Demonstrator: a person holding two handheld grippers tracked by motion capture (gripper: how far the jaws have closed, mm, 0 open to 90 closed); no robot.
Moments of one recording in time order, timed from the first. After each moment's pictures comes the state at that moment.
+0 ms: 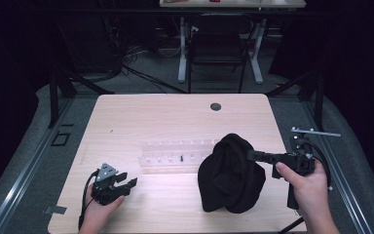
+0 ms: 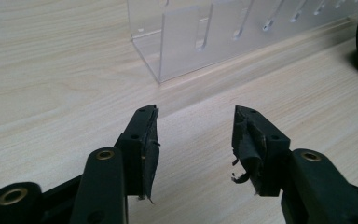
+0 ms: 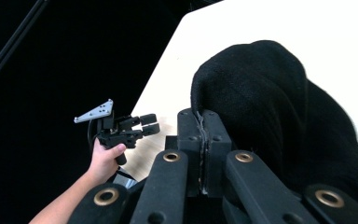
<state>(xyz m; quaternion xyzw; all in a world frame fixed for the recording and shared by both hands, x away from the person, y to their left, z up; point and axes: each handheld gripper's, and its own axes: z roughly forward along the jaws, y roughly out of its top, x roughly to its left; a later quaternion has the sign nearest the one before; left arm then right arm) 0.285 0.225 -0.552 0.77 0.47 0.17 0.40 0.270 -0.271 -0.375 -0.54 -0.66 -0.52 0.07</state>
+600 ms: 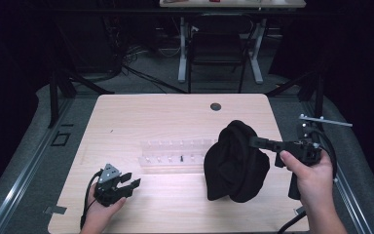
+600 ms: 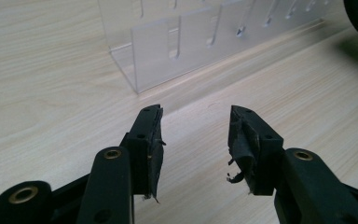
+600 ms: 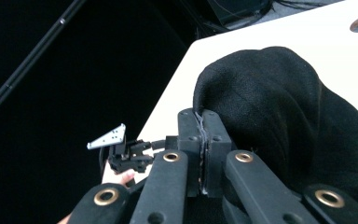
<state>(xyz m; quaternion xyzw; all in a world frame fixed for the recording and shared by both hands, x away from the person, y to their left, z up) 0.280 0.214 -0.546 0.78 0.44 0.17 0.42 0.273 -0.269 -0.342 -0.53 -0.64 -0.55 0.05</state>
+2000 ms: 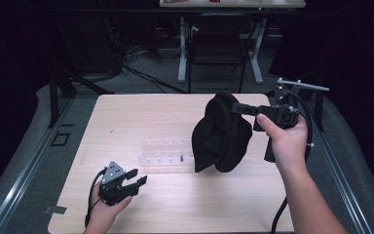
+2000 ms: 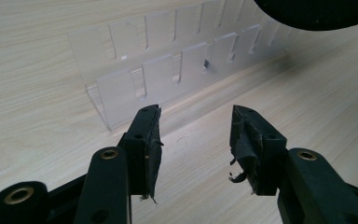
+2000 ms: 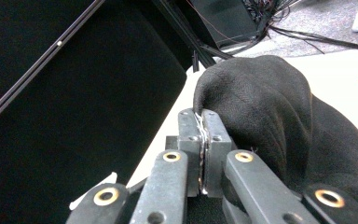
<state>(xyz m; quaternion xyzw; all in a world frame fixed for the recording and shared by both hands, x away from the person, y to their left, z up) 0.276 0.197 -0.528 0.77 0.42 0.17 0.45 0.333 -0.227 -0.304 -0.53 -0.63 -0.57 0.01</state>
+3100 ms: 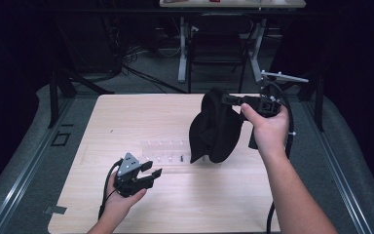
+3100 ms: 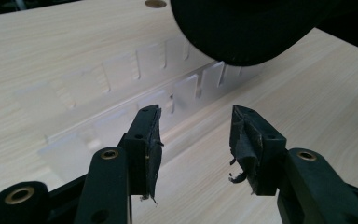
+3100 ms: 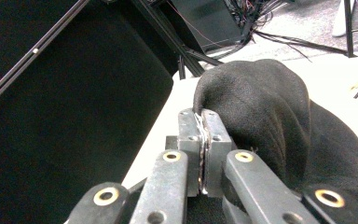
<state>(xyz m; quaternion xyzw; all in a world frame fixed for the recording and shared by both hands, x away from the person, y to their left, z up) 0.291 0.153 -0.508 0.78 0.38 0.17 0.47 0.367 -0.204 -0.313 -0.55 -0.62 -0.55 -0.01</state>
